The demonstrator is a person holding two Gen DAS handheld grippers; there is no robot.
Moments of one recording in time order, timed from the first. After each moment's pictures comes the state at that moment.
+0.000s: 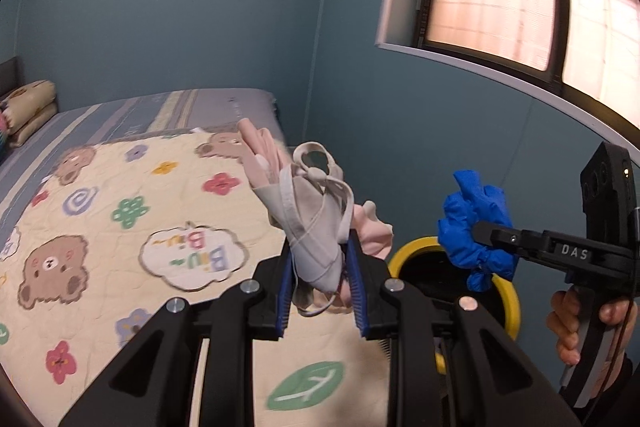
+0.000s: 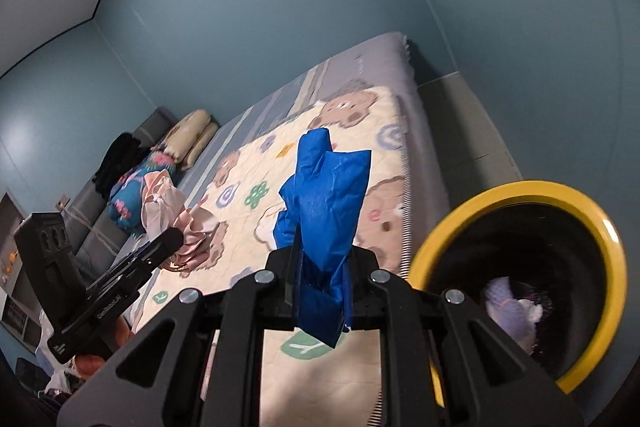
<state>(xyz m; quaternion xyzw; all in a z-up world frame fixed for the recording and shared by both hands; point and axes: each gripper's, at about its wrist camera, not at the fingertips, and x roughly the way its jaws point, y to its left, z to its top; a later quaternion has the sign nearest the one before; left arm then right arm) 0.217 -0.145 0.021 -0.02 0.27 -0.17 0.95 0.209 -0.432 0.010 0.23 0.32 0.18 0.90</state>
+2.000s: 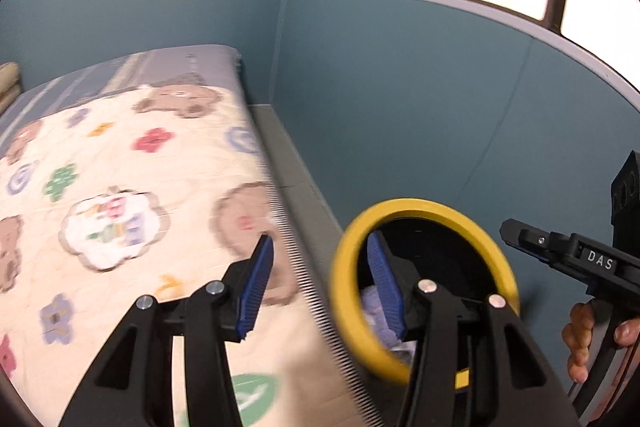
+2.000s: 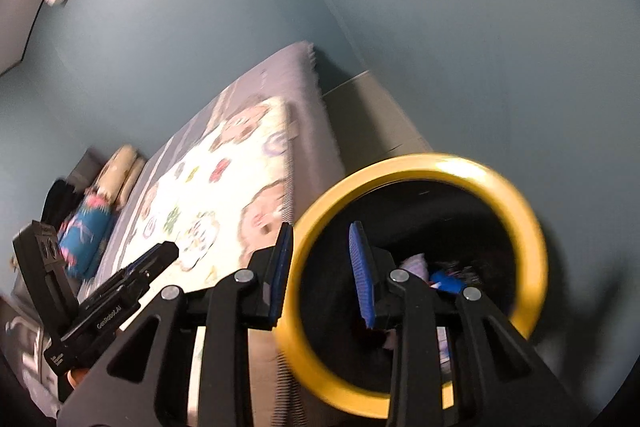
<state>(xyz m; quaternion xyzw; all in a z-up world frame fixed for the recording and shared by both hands) 0.267 -0.210 -0.047 -0.01 0.34 -0.20 0.92 0.216 -0.493 -0.055 0.26 0.35 0.04 0.90</state>
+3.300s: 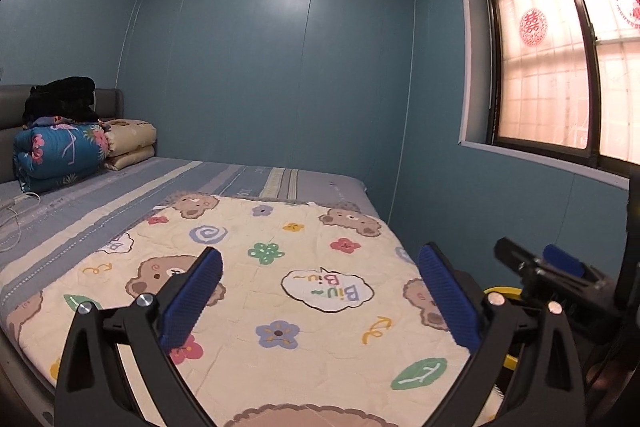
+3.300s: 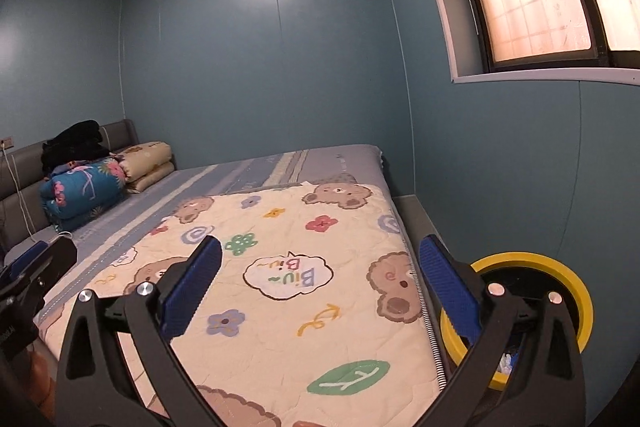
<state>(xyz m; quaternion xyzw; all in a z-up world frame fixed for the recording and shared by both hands) 0.071 0.008 0.033 -0.06 0.10 -0.01 0.99 0.111 -0.231 0.032 0.07 0.13 0.06 0.99</state>
